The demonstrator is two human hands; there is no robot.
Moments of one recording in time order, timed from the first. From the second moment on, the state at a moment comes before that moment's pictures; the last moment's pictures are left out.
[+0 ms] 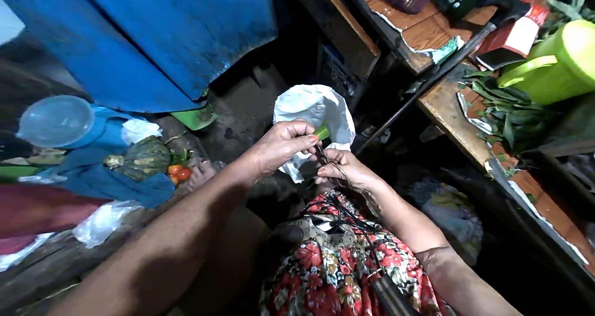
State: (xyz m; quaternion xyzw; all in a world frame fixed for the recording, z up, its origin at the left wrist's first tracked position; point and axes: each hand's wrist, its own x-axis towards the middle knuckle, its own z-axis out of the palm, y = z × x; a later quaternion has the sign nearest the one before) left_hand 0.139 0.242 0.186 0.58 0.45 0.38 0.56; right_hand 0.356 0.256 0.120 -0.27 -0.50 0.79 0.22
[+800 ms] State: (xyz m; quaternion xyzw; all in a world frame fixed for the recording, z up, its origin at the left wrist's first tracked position) left_hand 0.141 0.246 0.196 0.51 0.60 0.33 0.52; right_hand 0.374 0.259 0.120 -0.32 -0.49 0.75 0.29
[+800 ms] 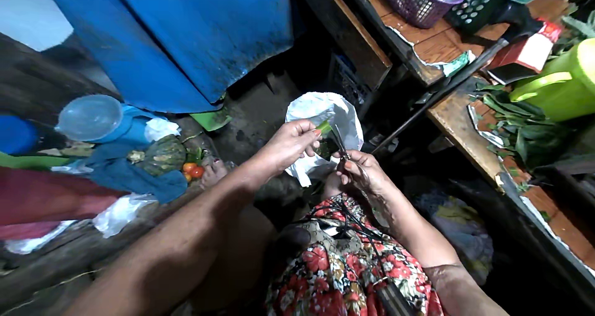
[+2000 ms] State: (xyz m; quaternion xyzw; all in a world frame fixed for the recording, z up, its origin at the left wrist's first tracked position) left_hand 0.140 0.241 0.204 0.59 0.57 0.24 0.52; right_hand 0.358 0.251 0.129 -0.36 -0.60 0.63 0.34
